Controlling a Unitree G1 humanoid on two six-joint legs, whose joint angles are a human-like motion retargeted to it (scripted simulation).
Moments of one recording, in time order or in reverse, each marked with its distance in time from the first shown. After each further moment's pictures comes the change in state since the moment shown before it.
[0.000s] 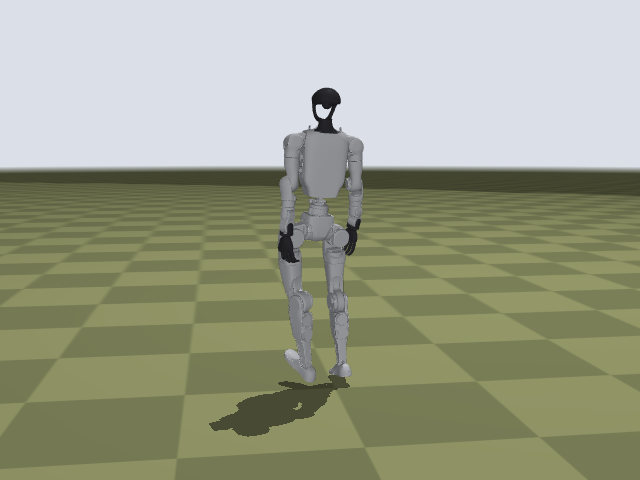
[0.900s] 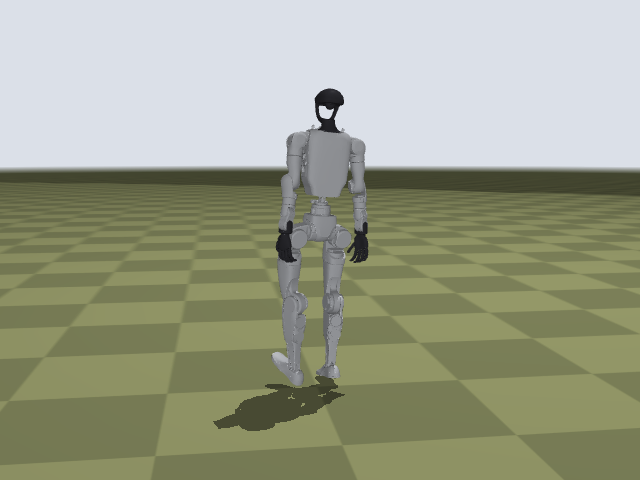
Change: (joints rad) left arm -0.011 0.042 -0.040 0.010 -0.003 -0.018 0.013; right arm 0.033 -0.026 -0.046 0.153 -0.069 0.111 -0.086; waist 0.000 0.045 0.006; left_leg -0.112 0.114 0.036 0.030 0.026 -0.084; right_leg -0.093 0.088 -0.018 -0.053 0.028 -0.057
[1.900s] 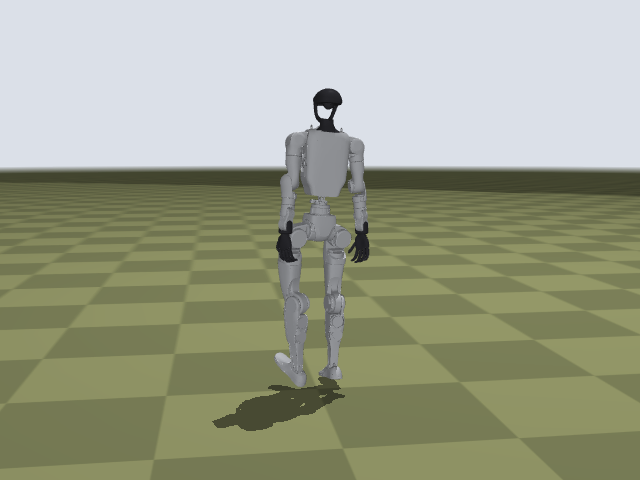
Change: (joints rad) left arm 0.004 -0.005 0.024 -0.009 0.013 0.017 -0.012; right arm 0.020 0.005 0.001 0.008 -0.007 0.001 -0.003; waist 0.001 -0.013 -0.017; left_leg 0.026 -0.013 0.009 -0.017 -0.041 0.021; right_leg 0.016 -0.008 -0.006 -0.011 -0.025 0.018
